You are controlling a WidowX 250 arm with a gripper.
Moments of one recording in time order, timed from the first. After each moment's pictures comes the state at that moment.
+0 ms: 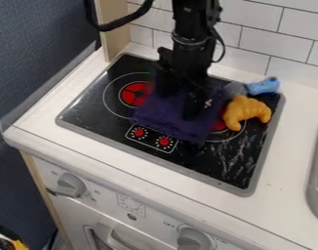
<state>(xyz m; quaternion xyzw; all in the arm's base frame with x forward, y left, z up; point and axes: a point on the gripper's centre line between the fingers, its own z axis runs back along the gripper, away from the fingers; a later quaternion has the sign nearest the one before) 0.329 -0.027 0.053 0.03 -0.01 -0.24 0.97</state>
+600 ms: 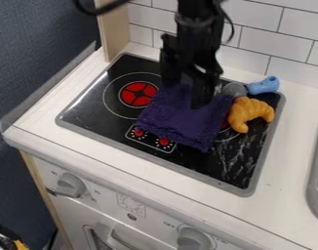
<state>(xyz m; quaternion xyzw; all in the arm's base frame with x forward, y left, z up) 0.327 -0.026 0.099 0.02 -0.06 -0.21 0.98</state>
